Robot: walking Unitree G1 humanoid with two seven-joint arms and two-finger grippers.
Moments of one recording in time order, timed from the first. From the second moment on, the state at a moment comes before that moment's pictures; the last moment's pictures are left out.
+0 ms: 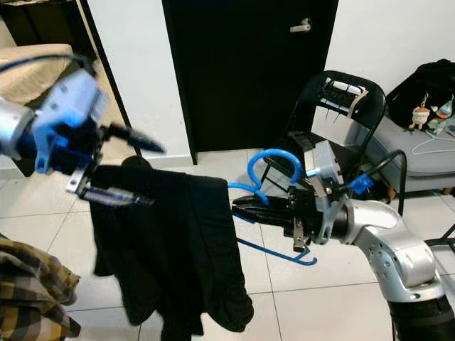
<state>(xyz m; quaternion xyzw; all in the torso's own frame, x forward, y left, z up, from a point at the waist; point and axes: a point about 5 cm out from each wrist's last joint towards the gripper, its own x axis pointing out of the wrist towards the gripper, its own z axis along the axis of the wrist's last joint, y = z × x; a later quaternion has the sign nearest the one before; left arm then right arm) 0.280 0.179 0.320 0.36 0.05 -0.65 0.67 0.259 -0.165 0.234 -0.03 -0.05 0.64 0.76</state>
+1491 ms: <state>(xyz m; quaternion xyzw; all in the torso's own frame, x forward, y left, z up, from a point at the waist) 0.307 0.192 0.307 0.32 0.04 -0.60 0.73 0.283 -0.171 0.251 0.00 -0.12 0.54 0.83</state>
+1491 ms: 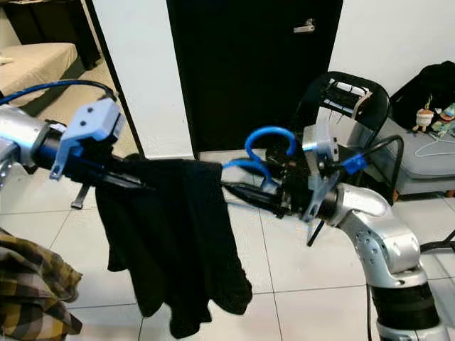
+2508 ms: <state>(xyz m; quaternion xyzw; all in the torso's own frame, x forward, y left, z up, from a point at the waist) 0.323 0.165 0.406 0.18 -0.24 -0.56 0.77 0.292 -0.219 0.171 0.21 -0.11 0.19 0.95</state>
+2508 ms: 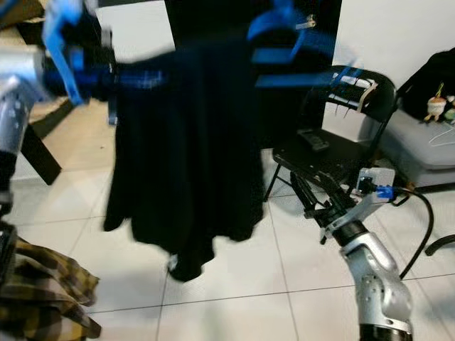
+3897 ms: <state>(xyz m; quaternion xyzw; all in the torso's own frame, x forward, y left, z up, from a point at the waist) 0.320 0.148 0.442 0.11 -0.31 -0.58 0.74 0.264 -0.211 0.185 0.33 -0.22 0.23 0.89</state>
